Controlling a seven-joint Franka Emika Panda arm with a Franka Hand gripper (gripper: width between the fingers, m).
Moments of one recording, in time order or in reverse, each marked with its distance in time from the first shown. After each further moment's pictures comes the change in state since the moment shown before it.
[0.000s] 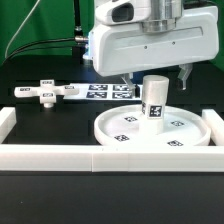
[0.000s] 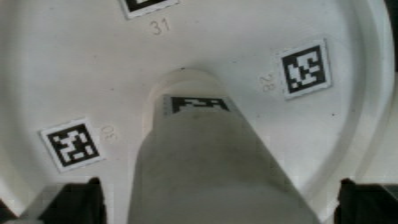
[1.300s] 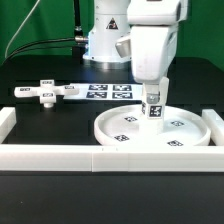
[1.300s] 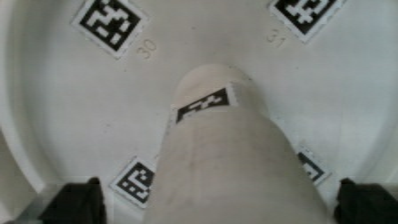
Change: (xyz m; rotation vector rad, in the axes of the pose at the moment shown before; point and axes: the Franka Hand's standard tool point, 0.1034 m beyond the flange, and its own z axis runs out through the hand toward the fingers) arm 0.002 -0.001 0.003 -0.075 -0.066 -1.070
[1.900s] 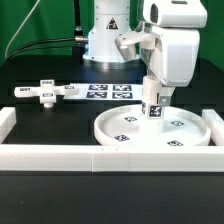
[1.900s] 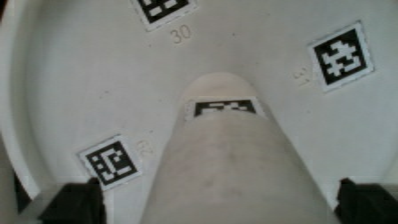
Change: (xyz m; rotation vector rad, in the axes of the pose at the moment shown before) arm -0.001 -0.001 0.004 -0.005 -0.043 -0.340
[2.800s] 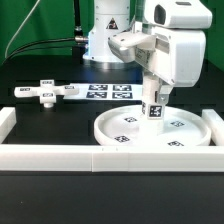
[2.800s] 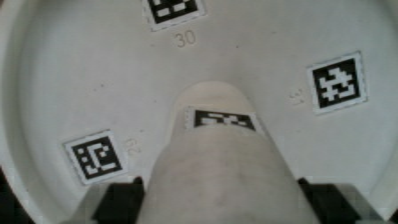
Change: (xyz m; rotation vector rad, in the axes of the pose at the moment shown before) arm -0.003 -0.001 0.001 0.002 -0.006 -0.086
